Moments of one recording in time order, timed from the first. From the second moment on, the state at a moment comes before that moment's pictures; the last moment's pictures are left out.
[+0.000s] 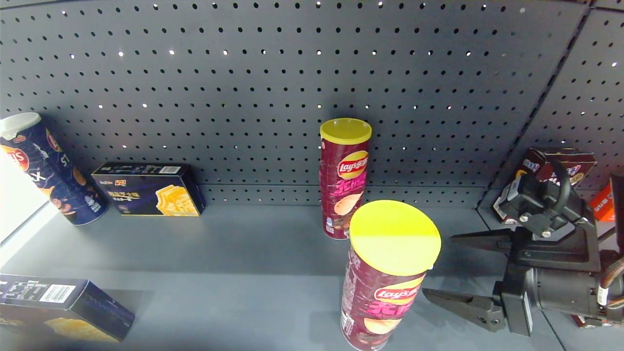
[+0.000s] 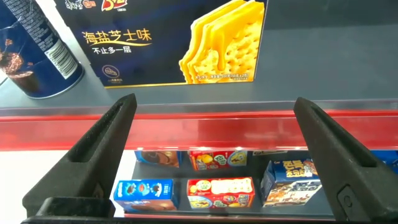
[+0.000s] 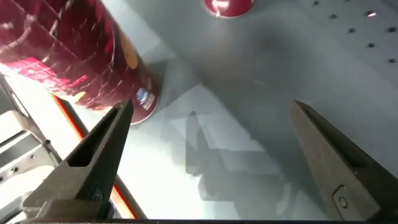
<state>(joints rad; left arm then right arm) 0.00 0.00 0.00 0.01 0.03 0.05 0.64 1.30 -0.73 -0.11 0.15 -0.19</state>
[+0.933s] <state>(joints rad) 0.00 0.00 0.00 0.01 0.03 0.03 0.72 1.41 -0.73 -0.12 0.14 -0.19</state>
